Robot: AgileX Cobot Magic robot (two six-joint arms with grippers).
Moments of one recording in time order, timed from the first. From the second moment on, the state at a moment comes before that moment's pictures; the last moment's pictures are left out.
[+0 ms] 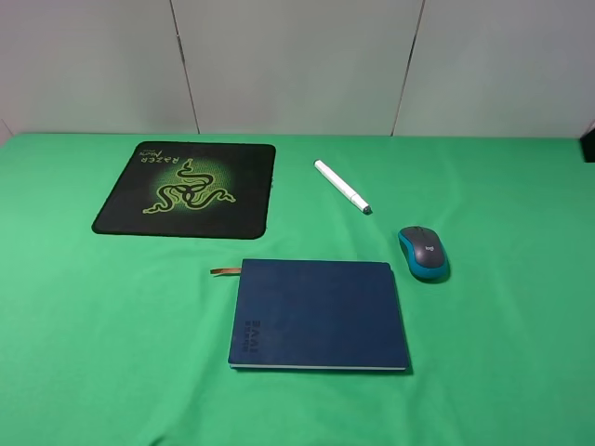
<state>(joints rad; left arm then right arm) -0.08 0.00 -0.50 -0.06 1.05 0.05 0.11 0.93 -0.96 0.03 0.98 -0.12</state>
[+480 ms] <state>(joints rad) -0.08 0.00 -0.50 -0.06 1.05 0.05 0.32 1.29 -1.09 -0.01 0.97 -0.02</state>
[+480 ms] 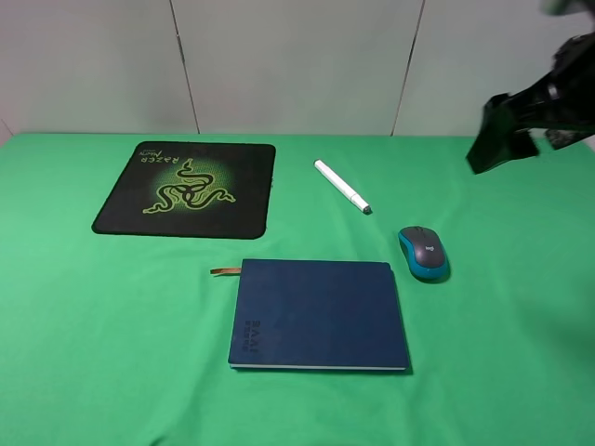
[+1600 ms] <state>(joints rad) -0.08 0.00 -0.50 -0.06 1.05 0.05 0.35 1.86 -1.11 -0.01 0.77 0.07</state>
